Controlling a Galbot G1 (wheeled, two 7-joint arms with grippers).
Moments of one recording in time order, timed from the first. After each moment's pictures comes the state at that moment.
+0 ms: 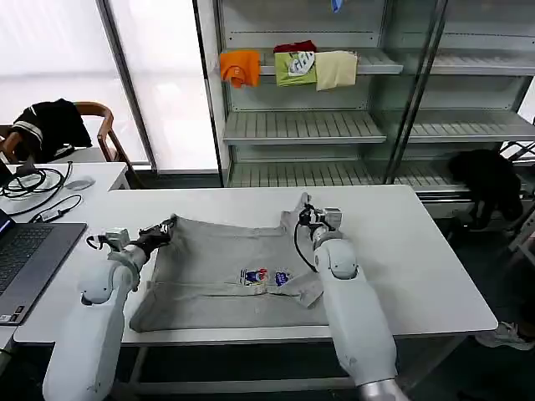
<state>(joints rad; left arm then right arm) 0.76 -1.20 -0.57 -1.41 -0.38 0.45 0.30 -0.65 1.61 0.38 1.42 0.19 -0.48 0.05</state>
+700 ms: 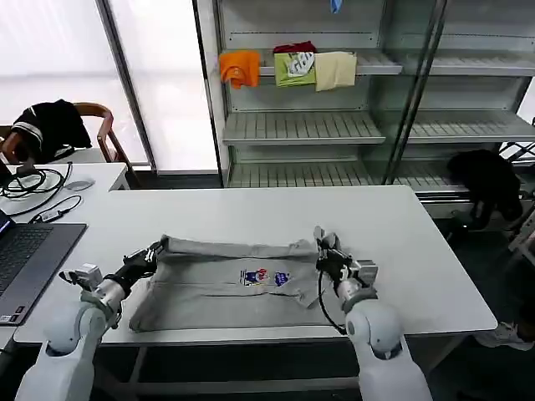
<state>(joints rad) 1.06 -1.13 -0.67 -1.65 -0.51 0.39 0.38 -1.09 1.48 0.41 1.92 0.26 -0.55 0.00</state>
